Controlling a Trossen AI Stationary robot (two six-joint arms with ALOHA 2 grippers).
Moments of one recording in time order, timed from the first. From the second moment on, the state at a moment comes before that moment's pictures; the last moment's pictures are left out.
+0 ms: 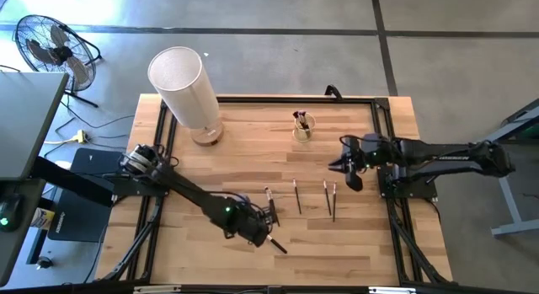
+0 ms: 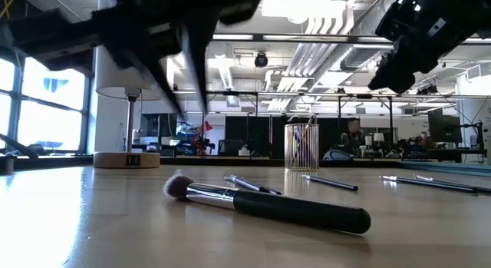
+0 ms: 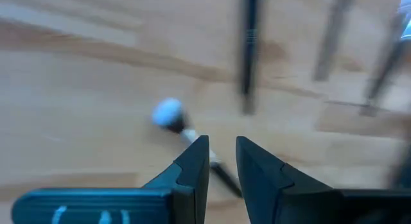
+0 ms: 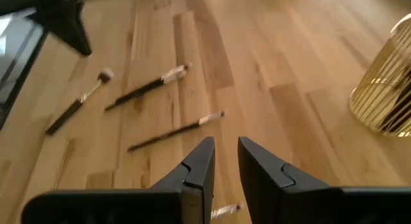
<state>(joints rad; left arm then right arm) -0.48 1.89 1.41 -0.67 -0.27 -2.29 -0.12 0.71 0.44 -0.32 -0.11 0.18</state>
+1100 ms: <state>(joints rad) -0.38 2.08 1.42 -0.62 -0.17 -2.26 -0.10 0.69 0.44 -0.42 -0.20 0.18</state>
